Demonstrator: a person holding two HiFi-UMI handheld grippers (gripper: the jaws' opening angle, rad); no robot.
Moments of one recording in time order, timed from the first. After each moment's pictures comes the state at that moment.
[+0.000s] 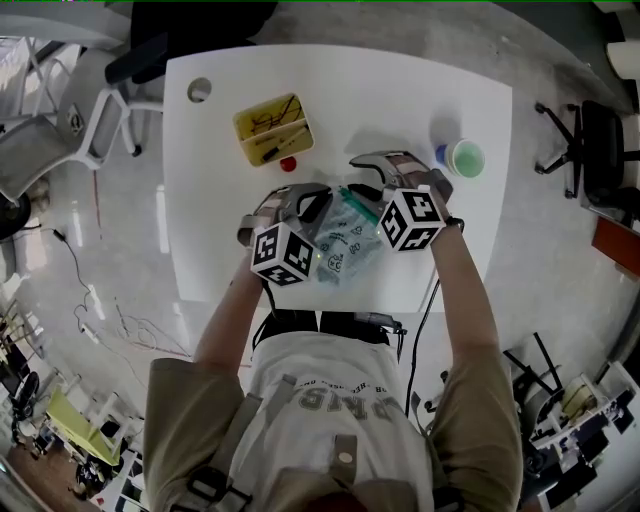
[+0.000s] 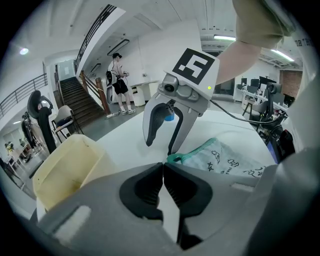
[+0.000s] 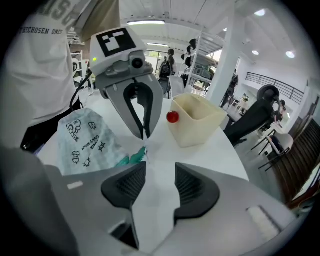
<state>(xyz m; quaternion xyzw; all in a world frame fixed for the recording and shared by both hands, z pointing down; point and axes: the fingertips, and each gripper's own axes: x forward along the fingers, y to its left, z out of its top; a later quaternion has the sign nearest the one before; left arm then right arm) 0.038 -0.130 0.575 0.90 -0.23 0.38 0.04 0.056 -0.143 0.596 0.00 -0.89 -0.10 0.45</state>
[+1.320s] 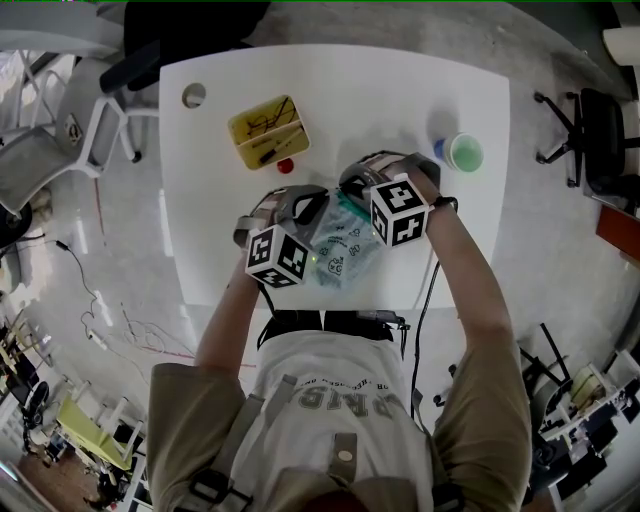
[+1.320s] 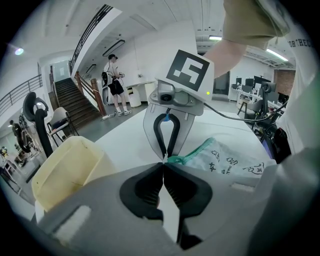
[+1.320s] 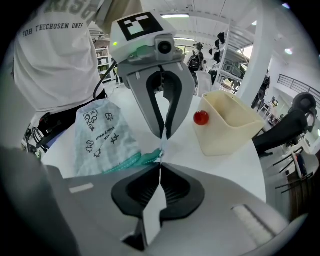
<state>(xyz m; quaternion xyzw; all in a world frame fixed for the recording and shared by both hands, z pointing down) 0.036 -0.126 0.572 0.90 -0.20 0.38 0.03 0.044 -0.111 0.613 -0.15 -0.86 -0.12 0.48</state>
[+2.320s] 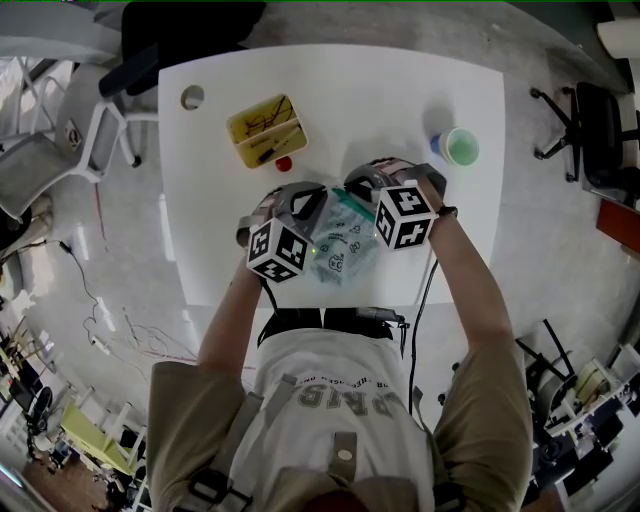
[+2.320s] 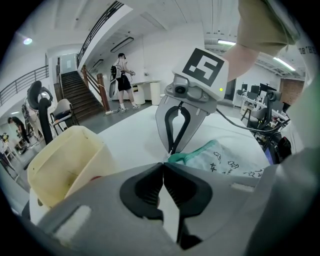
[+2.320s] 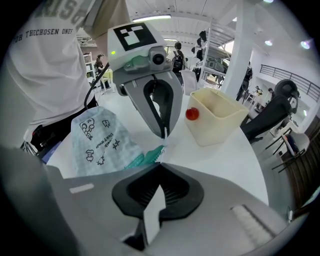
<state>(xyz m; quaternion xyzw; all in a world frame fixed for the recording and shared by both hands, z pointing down) 0.032 -0.127 0.579 0.90 -0.22 0.37 0.07 0.054 -0.108 0.606 -0.07 -0.87 -0.07 0.48</state>
